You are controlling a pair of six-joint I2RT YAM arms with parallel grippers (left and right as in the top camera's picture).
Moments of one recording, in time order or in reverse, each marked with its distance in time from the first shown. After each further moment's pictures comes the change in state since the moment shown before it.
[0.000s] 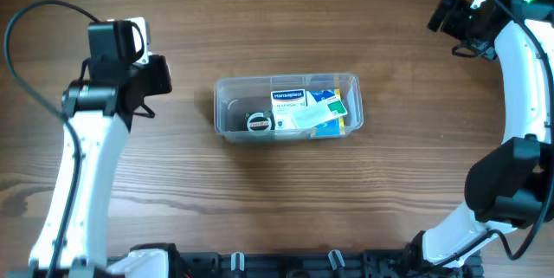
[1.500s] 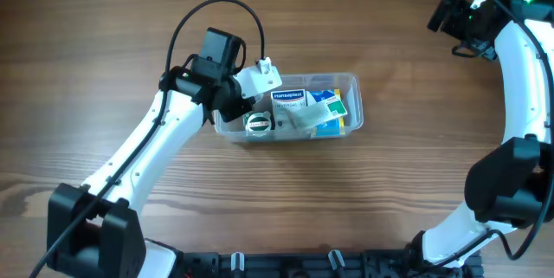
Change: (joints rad) left arm -0.389 0.237 0.000 0.034 0.163 0.913; right arm 0.000 0.000 0.000 0.000 0.000 0.000
